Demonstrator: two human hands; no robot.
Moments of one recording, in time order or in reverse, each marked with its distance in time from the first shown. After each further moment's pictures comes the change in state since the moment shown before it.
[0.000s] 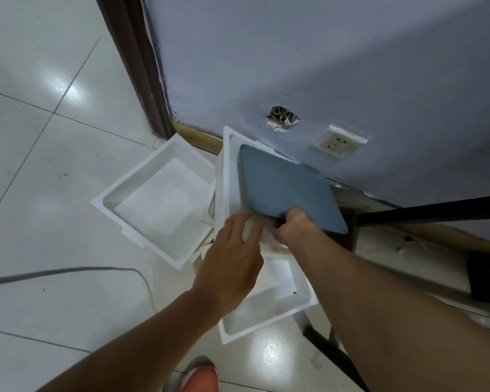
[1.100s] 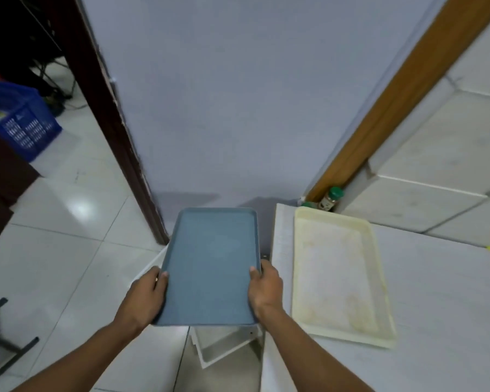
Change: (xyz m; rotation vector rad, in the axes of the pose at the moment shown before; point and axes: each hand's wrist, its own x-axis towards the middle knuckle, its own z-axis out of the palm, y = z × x) left_hand -0.103 0.229 -0.364 -0.299 0.022 -0.509; right_hand -0.474 -0.103 -0.245 -0.720 -0.108 -0.862
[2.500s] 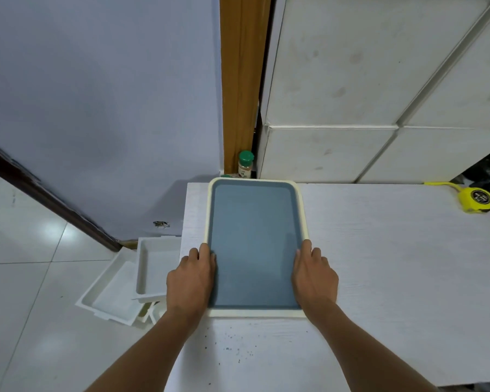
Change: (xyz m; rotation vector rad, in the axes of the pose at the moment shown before) left_hand -0.028 0.164 0.240 0.697 0.146 0.466; right_hand 0.112 0.186 -0.205 -0.892 0.402 -0.194
